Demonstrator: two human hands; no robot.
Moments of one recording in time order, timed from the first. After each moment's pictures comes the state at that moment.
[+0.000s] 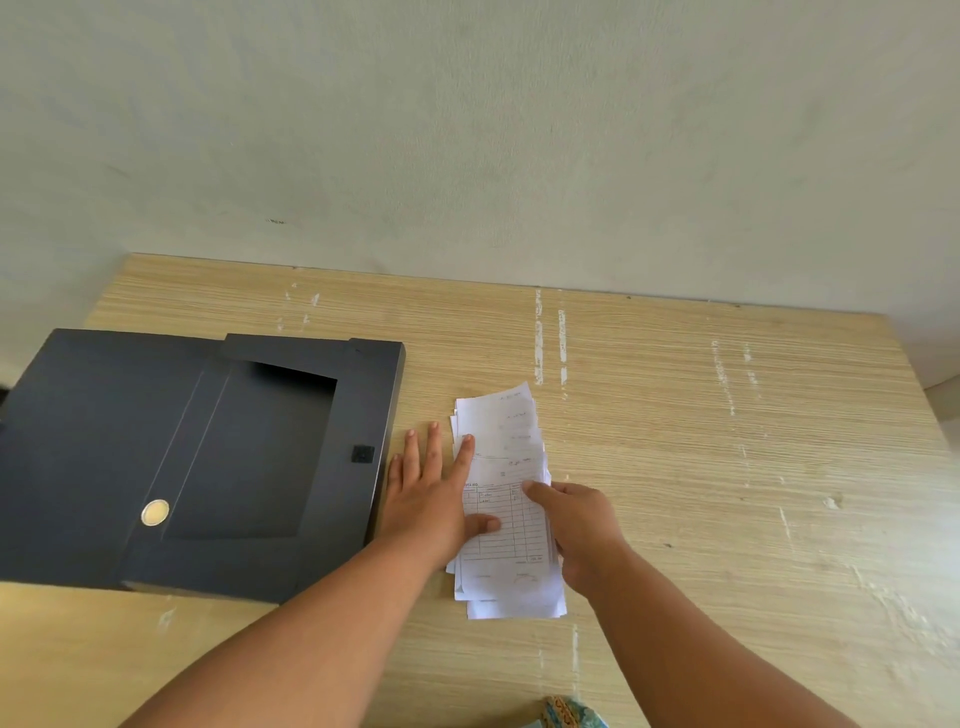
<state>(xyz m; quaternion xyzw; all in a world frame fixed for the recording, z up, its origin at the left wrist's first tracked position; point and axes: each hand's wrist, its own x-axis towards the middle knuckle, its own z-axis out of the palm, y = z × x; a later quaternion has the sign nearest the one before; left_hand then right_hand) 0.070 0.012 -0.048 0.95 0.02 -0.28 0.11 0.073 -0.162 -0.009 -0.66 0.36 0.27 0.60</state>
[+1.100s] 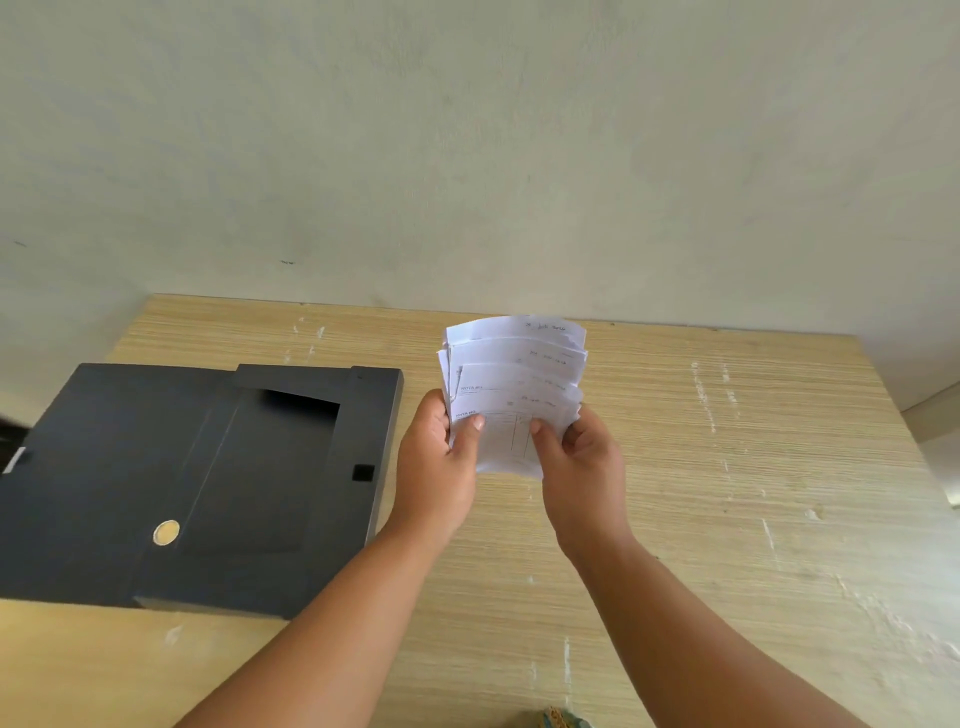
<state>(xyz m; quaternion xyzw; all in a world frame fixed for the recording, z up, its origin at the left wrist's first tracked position) 0.080 -0.017 0.050 0.77 0.15 0.06 0.61 0.084 -0.155 0.058 -0.74 0.11 -0.01 0.67</state>
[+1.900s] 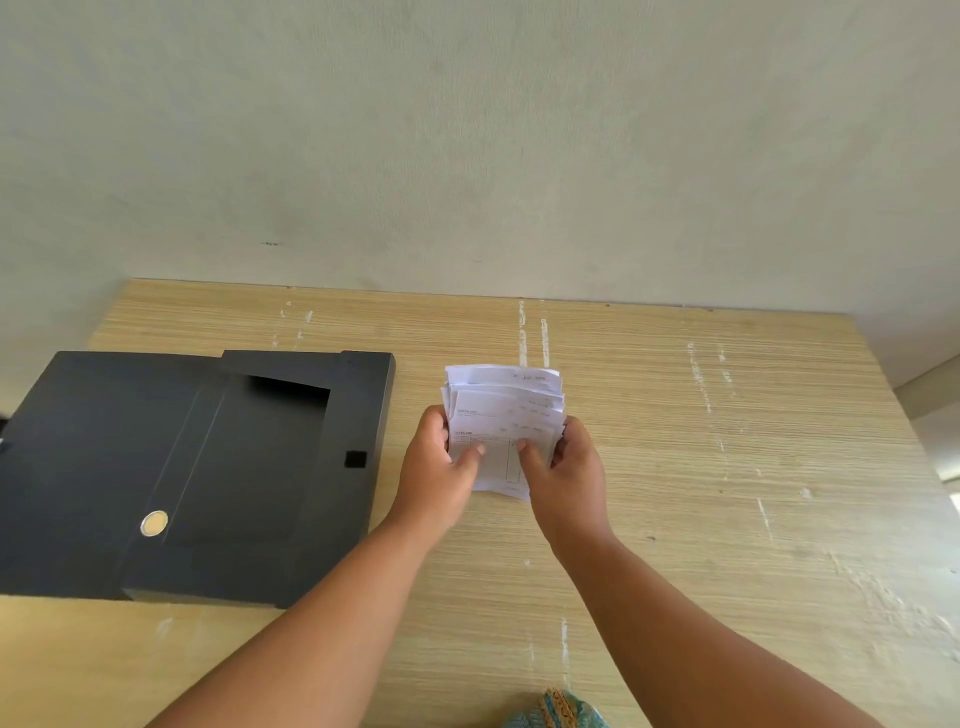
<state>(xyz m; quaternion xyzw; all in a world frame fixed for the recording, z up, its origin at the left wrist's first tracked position) 0.075 -0.011 0.010 0.80 0.17 -0.05 0.58 0.074 -0.155 0.017 -0.77 0.15 0.03 0.62</state>
